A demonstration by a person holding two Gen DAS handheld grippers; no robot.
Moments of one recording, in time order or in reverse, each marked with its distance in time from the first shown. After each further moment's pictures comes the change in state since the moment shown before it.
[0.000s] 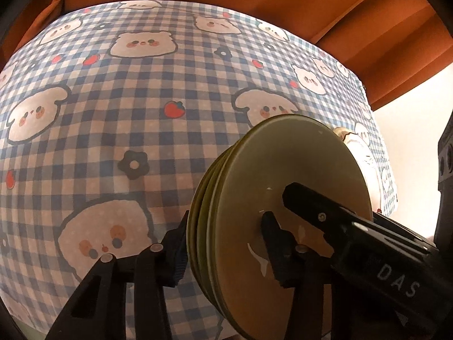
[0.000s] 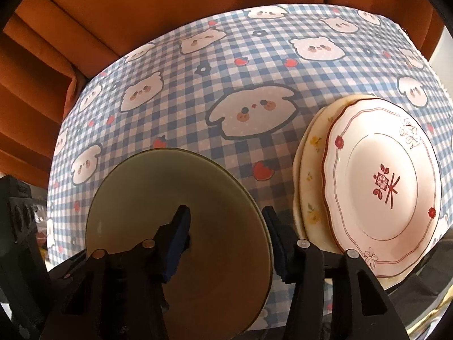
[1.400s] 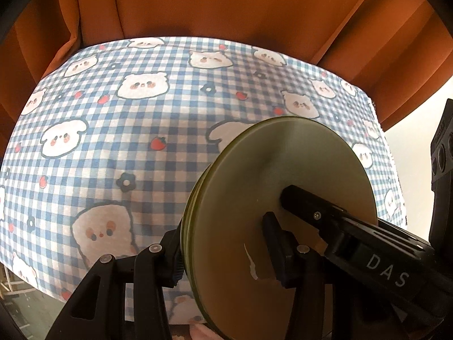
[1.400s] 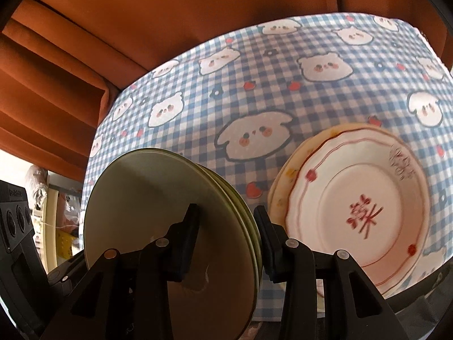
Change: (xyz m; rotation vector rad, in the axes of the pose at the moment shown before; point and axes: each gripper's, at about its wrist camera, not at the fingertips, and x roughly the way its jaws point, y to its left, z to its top) left arm -0.036 -0.083 0.001 -0.017 -0.115 0.168; right arm -0.048 -0.050 0.023 -0.054 -0.003 0.200
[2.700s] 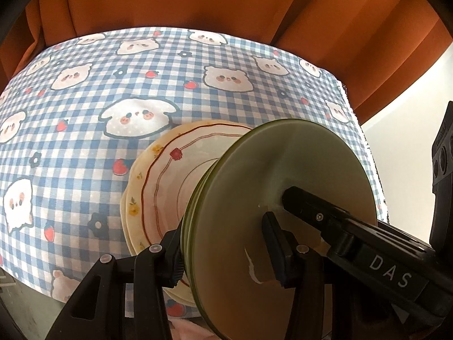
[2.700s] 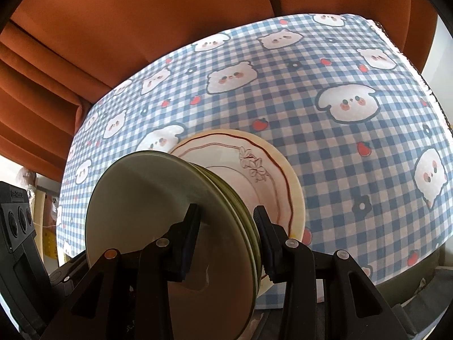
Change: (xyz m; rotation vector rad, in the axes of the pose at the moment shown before) left arm 0.053 -0.138 -0.024 0.001 -0.001 -0.071; right arm -0.062 -0.154 -0.009 0.006 -0.031 -0.064
